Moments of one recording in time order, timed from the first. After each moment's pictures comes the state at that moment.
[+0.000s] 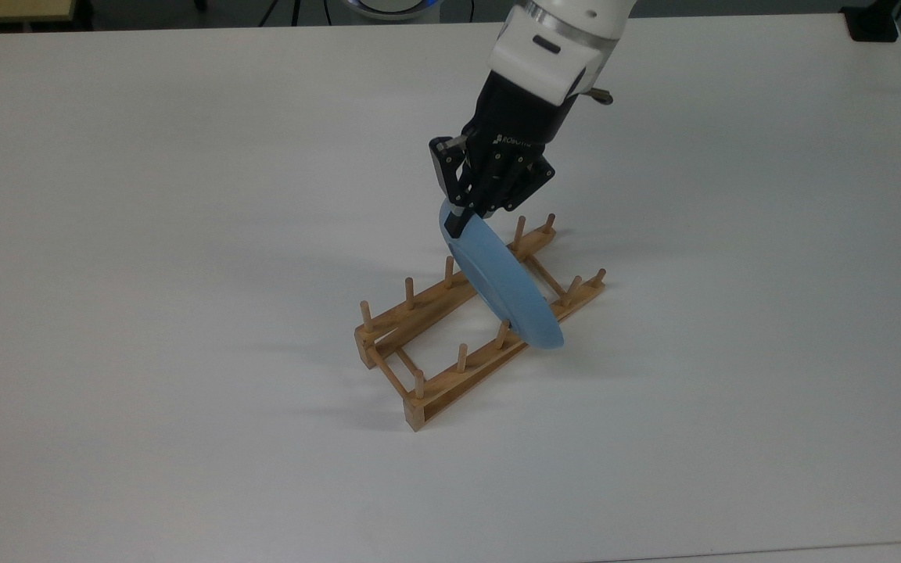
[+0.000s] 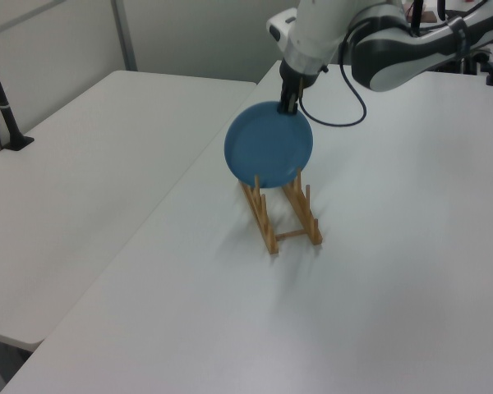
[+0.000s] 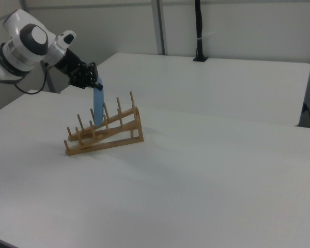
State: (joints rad) arm 0.28 0.28 0.04 -1.56 -0.63 2.11 0.23
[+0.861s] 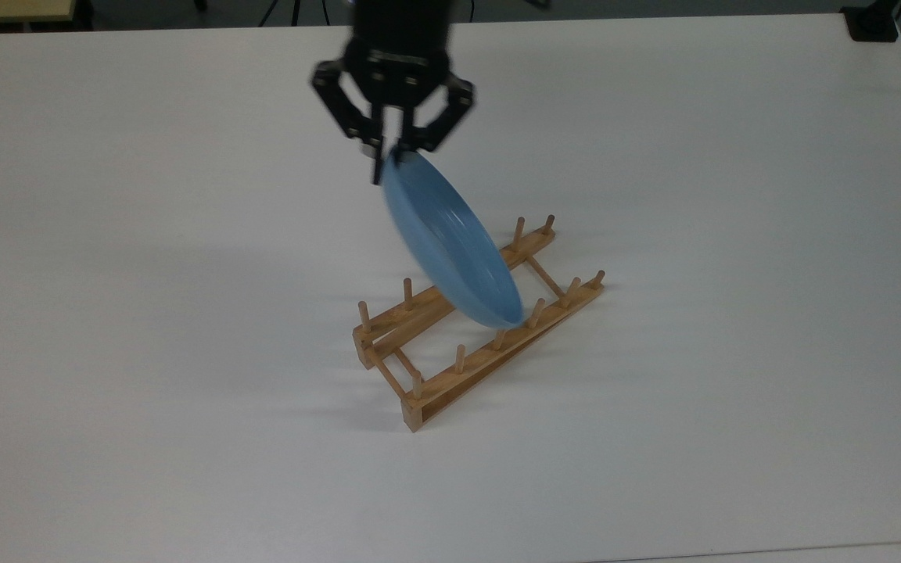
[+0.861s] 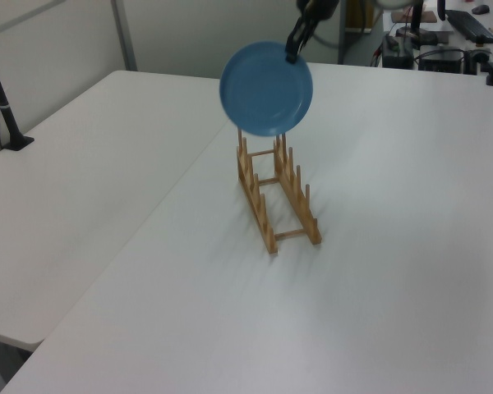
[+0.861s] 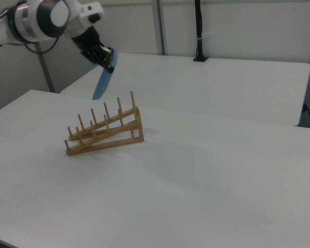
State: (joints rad) arm 0.09 0.18 0.02 -1.49 -0.16 2.08 0.22
